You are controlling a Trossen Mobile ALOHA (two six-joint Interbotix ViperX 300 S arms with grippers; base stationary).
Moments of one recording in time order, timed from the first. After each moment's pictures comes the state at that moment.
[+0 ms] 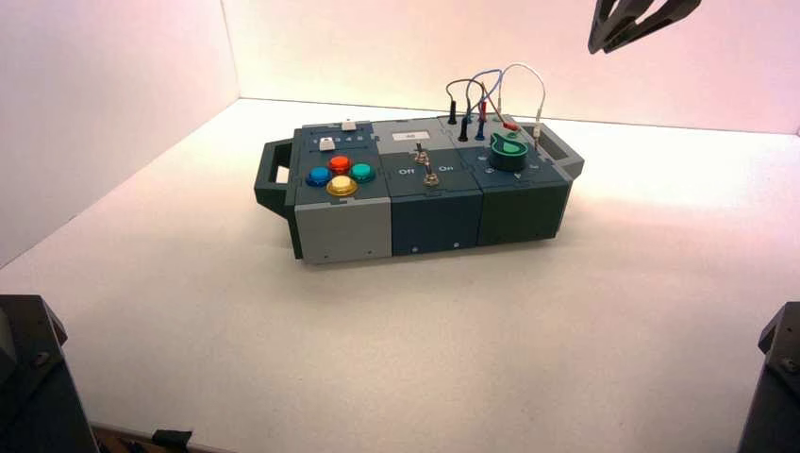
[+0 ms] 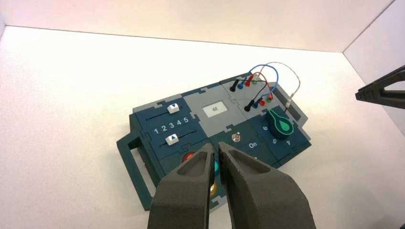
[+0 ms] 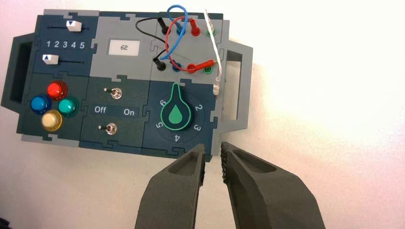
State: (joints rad) left arm -0.60 -0.77 1.09 0.21 0.25 -0.54; right arm 0.27 -0.44 0.81 0.10 0.66 0.00
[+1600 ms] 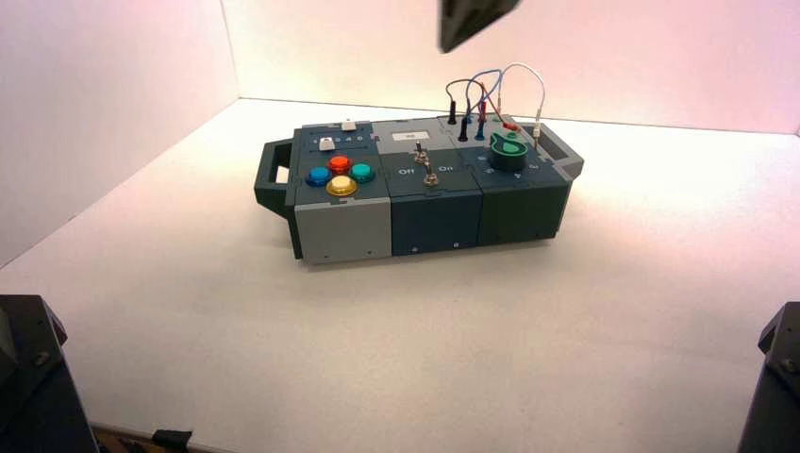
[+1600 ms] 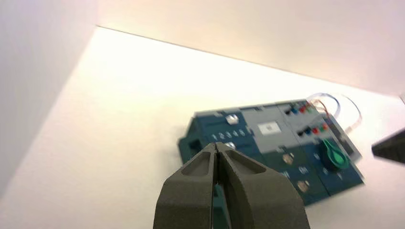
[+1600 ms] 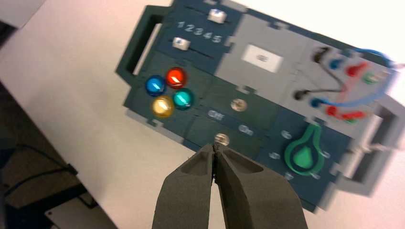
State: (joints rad) left arm -0.30 -0.92 1.18 0.22 0.26 -0.53; right arm 0.67 -0.16 0.55 0.16 0.71 0.01
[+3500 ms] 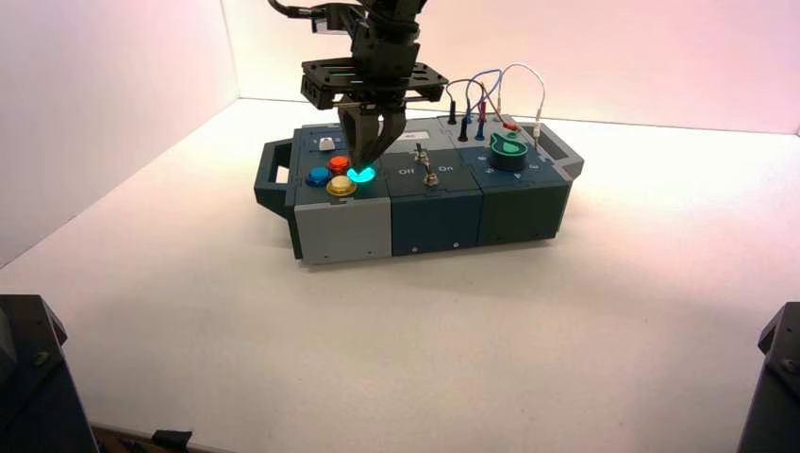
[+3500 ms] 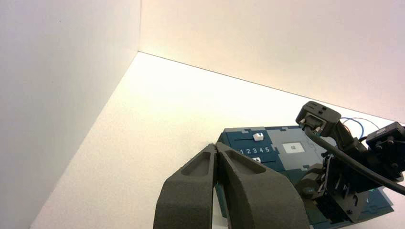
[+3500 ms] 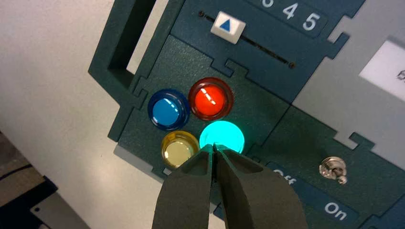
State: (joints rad) left arm -0.23 -1.12 1.24 0.22 0.33 -0.49; right arm 0.78 0.35 0.28 0.18 0.71 0.01
